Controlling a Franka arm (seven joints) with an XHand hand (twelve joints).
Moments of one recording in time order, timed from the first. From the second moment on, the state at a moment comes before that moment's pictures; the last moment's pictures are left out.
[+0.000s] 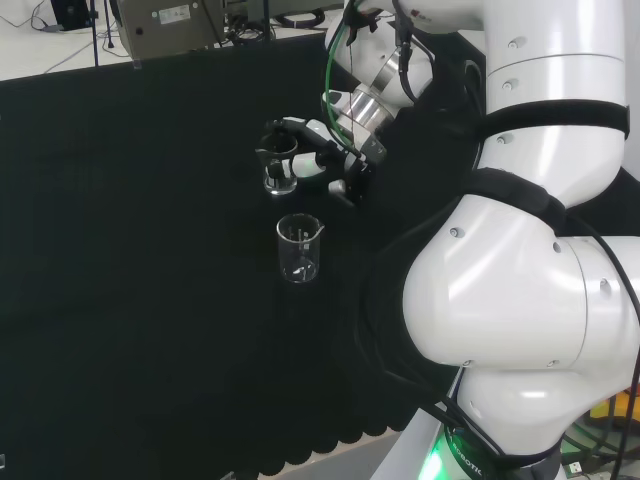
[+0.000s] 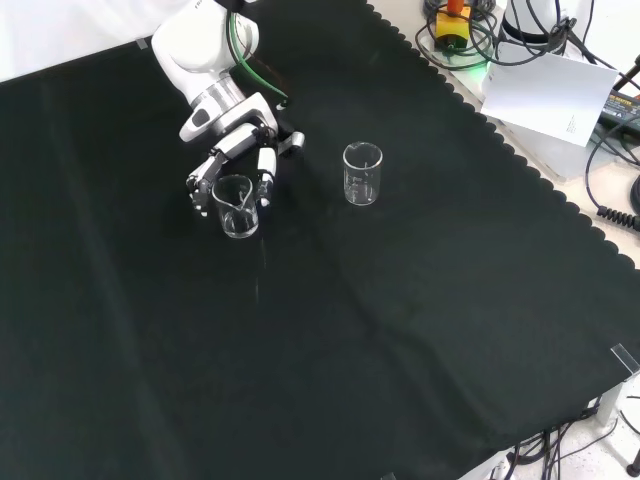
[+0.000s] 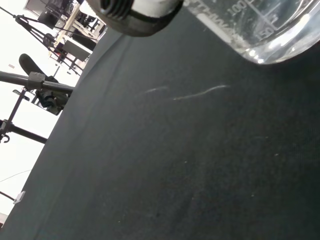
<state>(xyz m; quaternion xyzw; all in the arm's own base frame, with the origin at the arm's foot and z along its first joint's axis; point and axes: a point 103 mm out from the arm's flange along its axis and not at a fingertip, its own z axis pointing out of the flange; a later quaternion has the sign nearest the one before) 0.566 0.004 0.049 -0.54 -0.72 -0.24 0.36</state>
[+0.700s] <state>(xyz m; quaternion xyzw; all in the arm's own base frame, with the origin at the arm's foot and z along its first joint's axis) 0.567 0.007 0.042 -0.53 -0.71 -0.26 0.37</state>
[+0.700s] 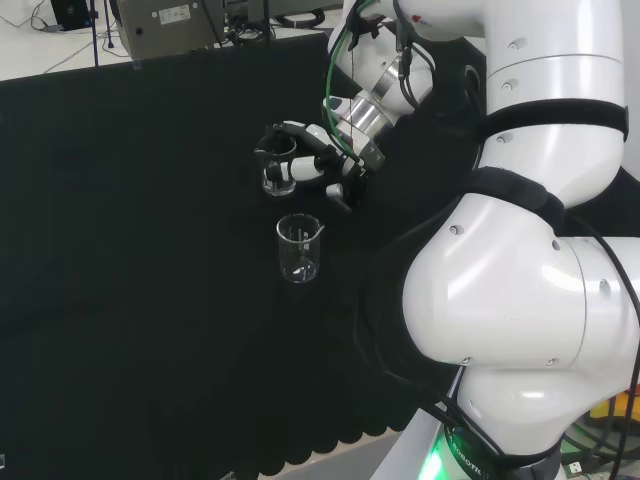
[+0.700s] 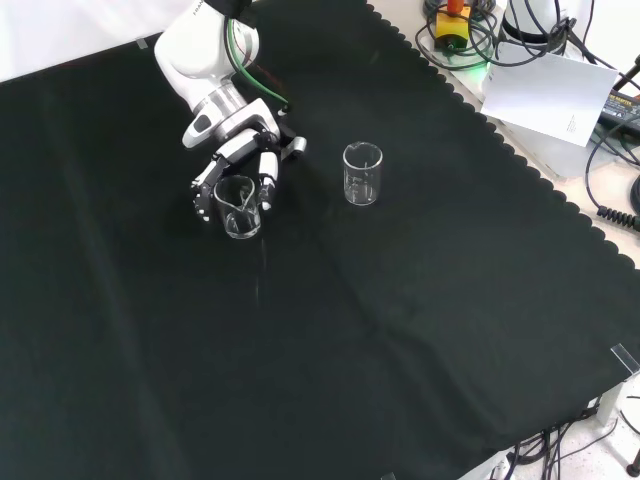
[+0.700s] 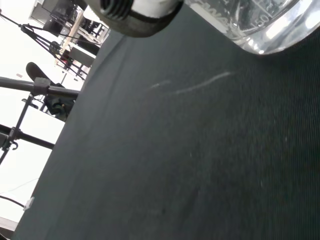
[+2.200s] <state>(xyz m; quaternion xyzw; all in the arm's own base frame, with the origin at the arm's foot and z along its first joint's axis) 0.552 -0.008 0.159 -0.60 -0.76 -0.22 0.16</state>
